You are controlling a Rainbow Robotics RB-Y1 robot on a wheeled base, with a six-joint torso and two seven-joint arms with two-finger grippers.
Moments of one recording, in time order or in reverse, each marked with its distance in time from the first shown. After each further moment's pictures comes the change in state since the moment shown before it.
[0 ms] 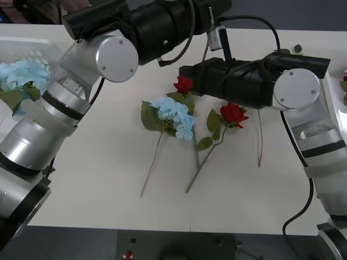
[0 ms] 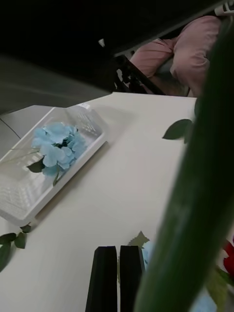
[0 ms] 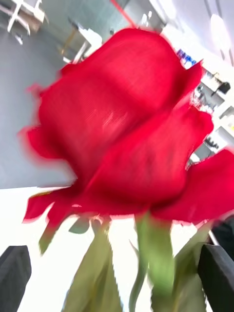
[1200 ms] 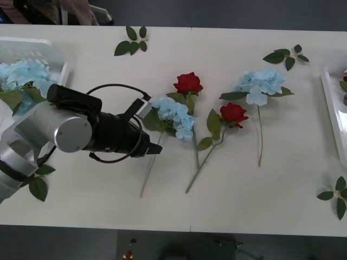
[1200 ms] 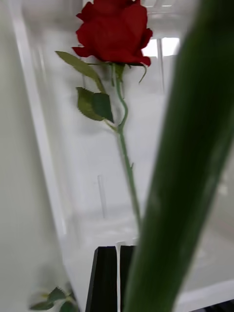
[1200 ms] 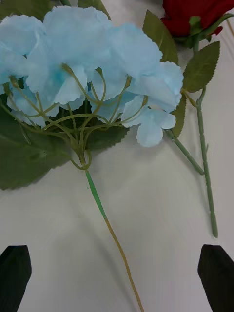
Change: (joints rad) right arm 0.028 -0.849 -0.125 0.346 0.315 0.477 -0.527; left arm 0.357 0.282 -0.125 -0.163 -0.032 0.554 -0.272
